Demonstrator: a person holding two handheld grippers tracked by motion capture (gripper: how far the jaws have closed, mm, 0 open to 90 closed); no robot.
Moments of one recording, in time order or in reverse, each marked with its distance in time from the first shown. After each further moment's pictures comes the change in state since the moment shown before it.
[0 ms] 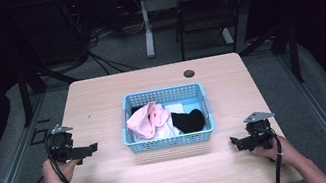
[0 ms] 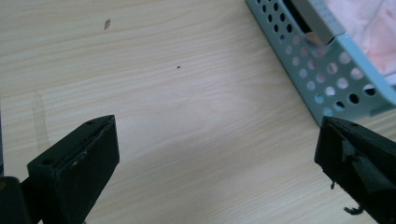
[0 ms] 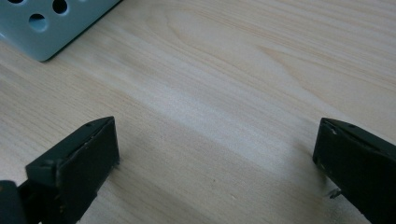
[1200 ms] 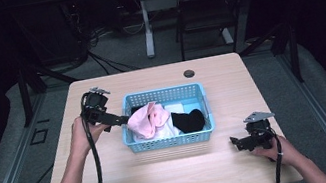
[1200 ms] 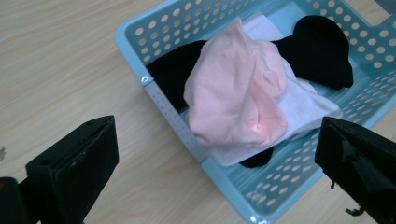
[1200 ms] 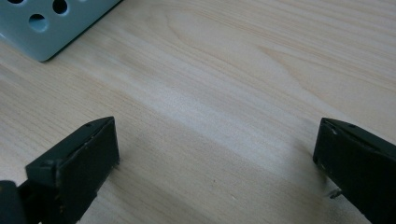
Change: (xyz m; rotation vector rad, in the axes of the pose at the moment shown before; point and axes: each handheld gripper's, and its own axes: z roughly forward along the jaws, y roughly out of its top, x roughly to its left) left arm -0.080 0.113 0.032 0.103 -0.175 0.235; right arm 0.000 0.000 0.000 0.003 0.000 -0.001
